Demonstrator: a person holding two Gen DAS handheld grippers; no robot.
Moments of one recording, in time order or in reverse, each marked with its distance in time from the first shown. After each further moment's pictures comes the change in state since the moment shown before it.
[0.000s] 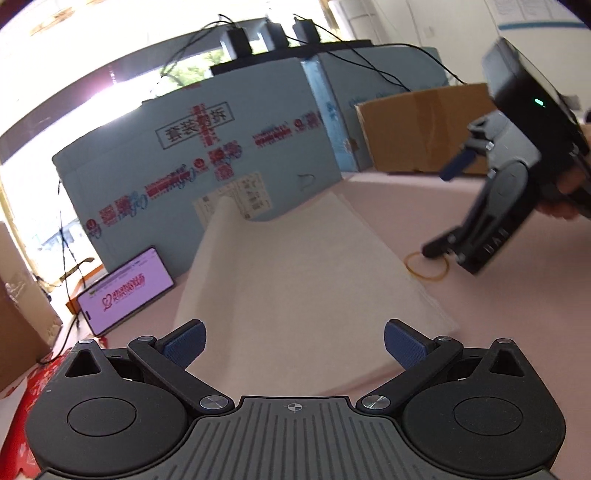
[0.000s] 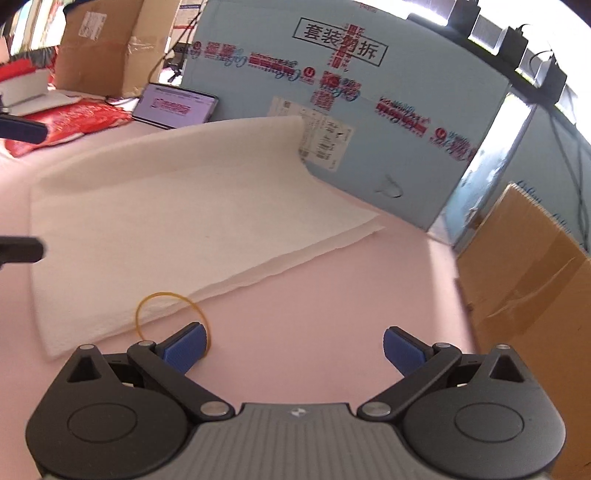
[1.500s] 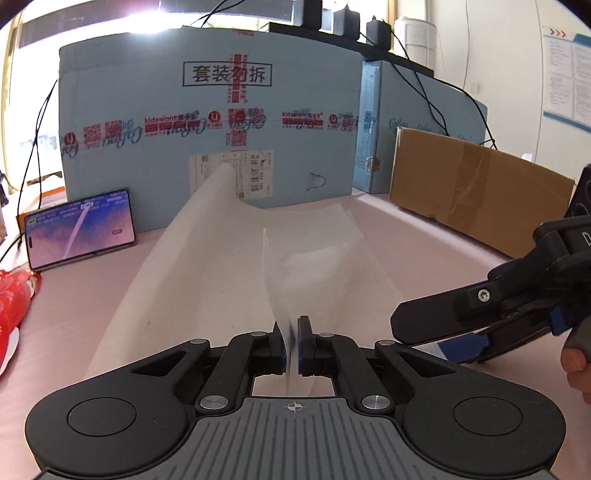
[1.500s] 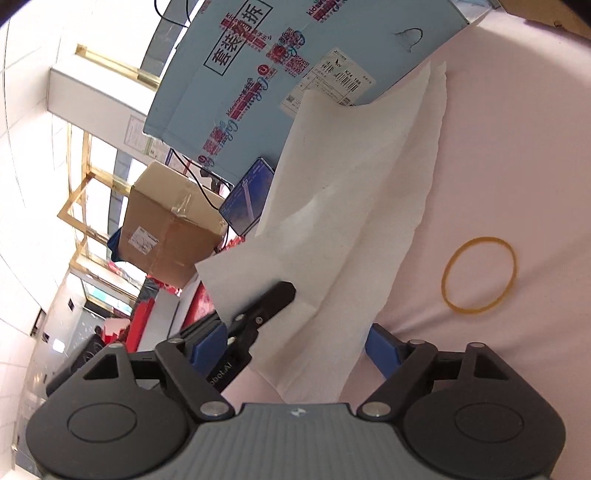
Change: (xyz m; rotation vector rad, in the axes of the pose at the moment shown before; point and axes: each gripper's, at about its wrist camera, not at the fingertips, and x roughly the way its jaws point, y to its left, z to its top) left arm 0.058 0.046 0.004 -0.455 0.008 -0.111; right arm 0.035 -0.013 -0.032 1.054 0.050 0.856
